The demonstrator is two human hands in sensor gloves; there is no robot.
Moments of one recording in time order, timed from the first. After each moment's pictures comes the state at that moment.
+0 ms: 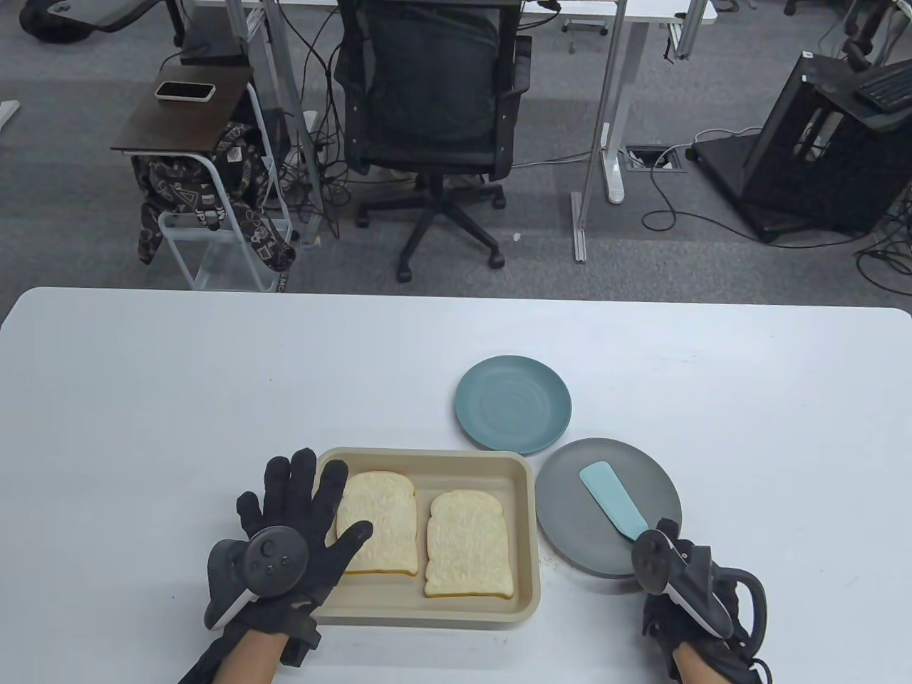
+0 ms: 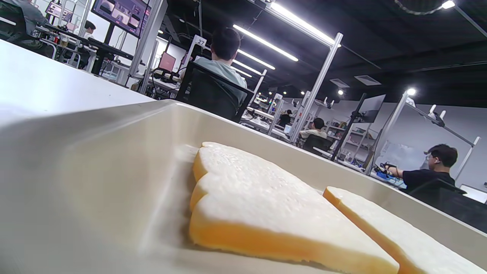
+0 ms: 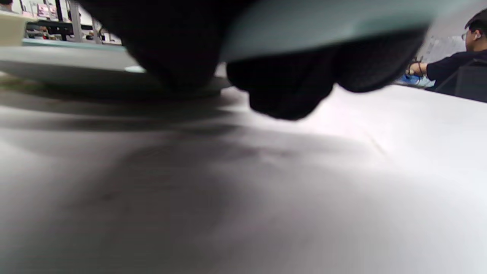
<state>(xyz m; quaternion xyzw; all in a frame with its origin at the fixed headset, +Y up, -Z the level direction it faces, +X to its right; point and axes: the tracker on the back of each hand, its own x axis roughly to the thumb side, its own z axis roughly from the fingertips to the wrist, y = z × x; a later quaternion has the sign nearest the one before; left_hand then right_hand) -0.230 -0.725 -0.276 0.06 -0.10 0.21 0.97 0.247 -0.752 -0.281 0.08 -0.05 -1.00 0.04</state>
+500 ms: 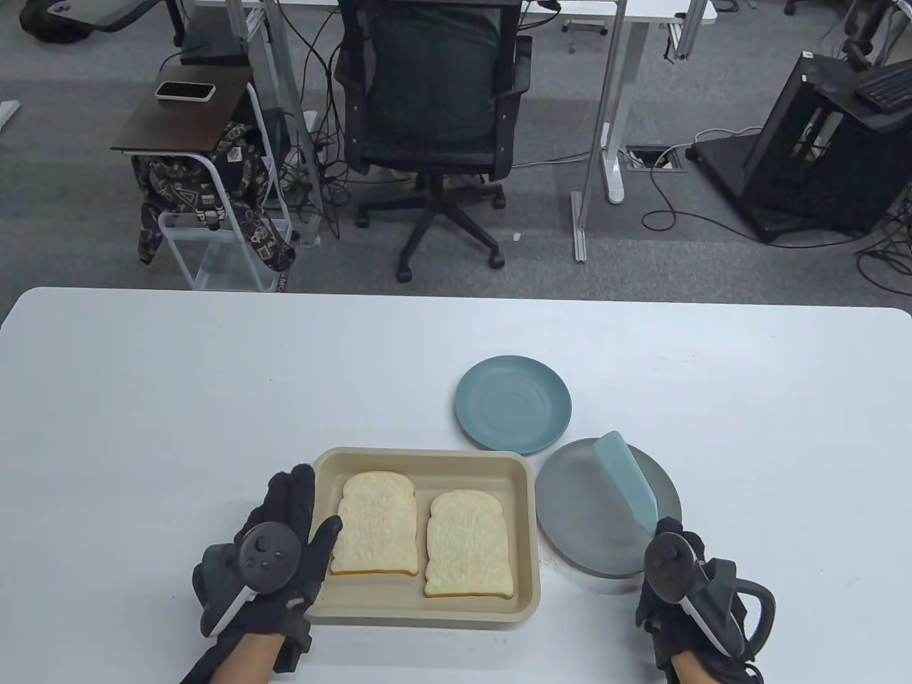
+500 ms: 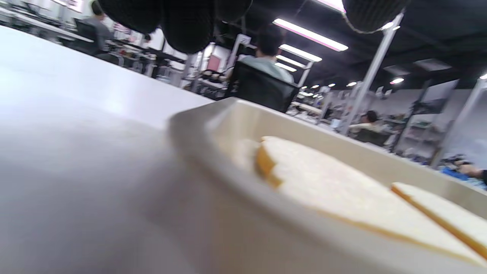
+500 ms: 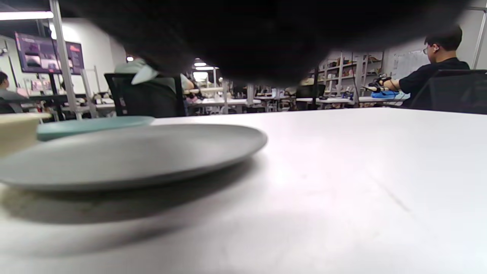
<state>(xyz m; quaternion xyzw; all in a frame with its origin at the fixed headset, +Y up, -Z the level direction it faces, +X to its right) -0.244 -0.734 -0.275 0.02 0.02 0.17 0.99 0.245 -0.721 -0.263 0.10 0.07 -0.99 -0.04</state>
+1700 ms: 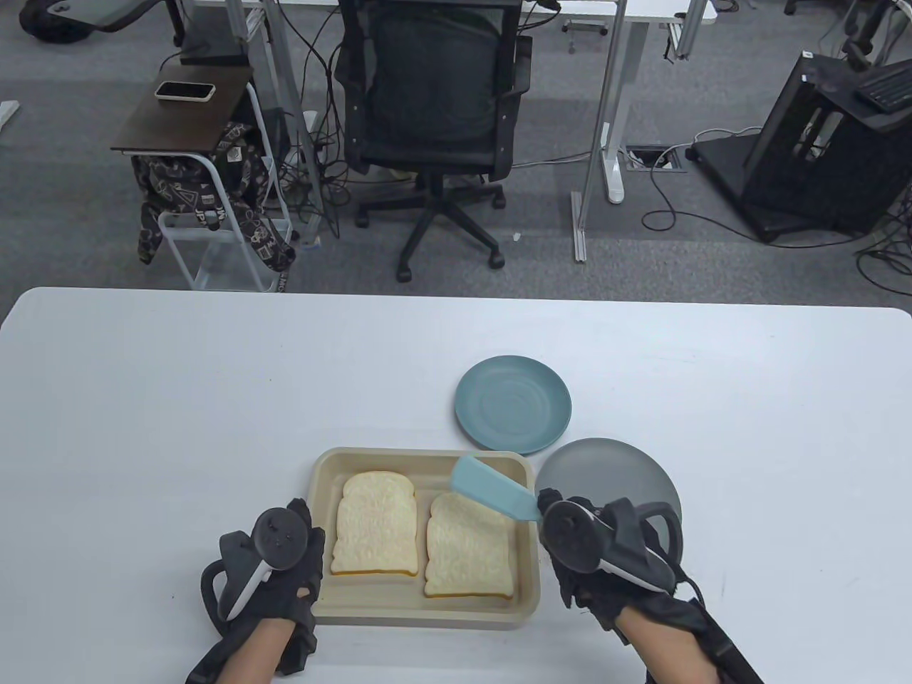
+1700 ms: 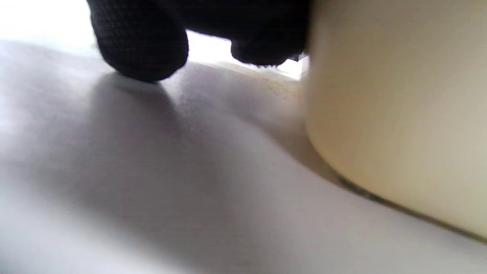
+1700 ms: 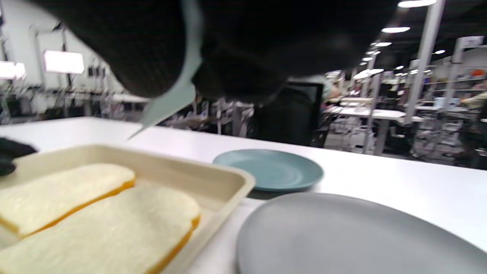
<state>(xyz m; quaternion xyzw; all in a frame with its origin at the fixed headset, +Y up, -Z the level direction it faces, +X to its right) -0.247 -0.772 -0.294 -0.07 0.09 0.16 0.98 0.114 -0.638 -0.297 -0.20 0.02 -0.98 0.02</state>
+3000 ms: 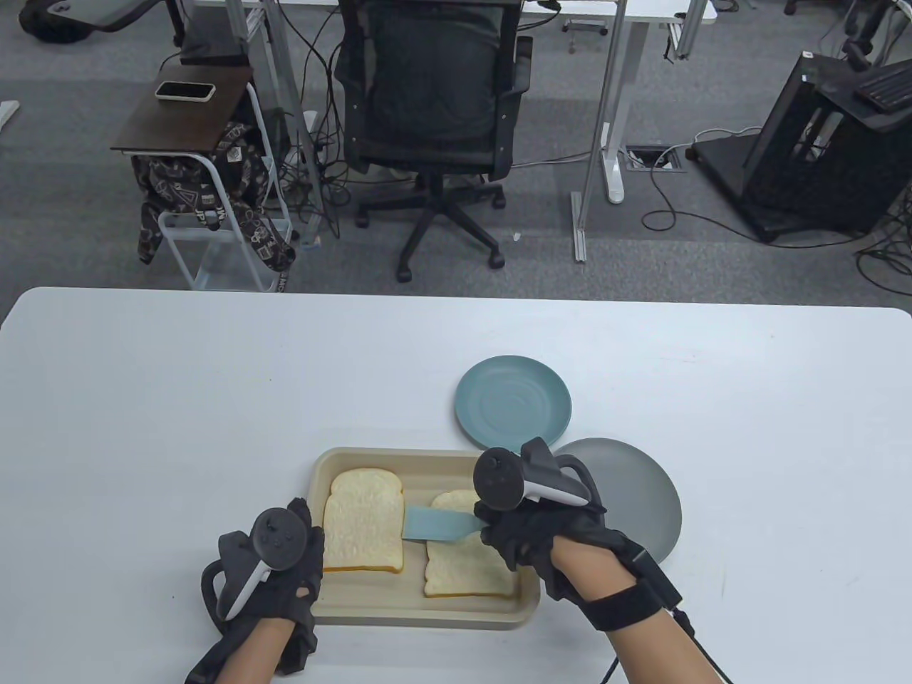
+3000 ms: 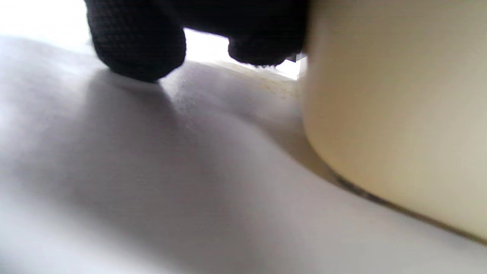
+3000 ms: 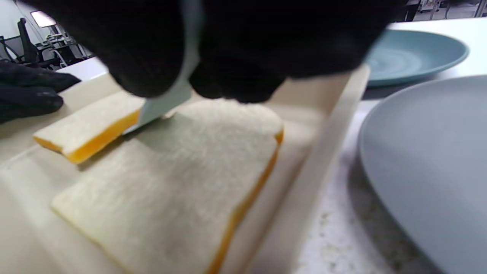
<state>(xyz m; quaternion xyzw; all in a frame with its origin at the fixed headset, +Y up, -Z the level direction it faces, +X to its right) -0.247 -0.772 -0.294 -0.07 0.08 0.17 0.98 0.064 -0.705 -0.364 -0.26 -0.17 -0.95 -0.05</state>
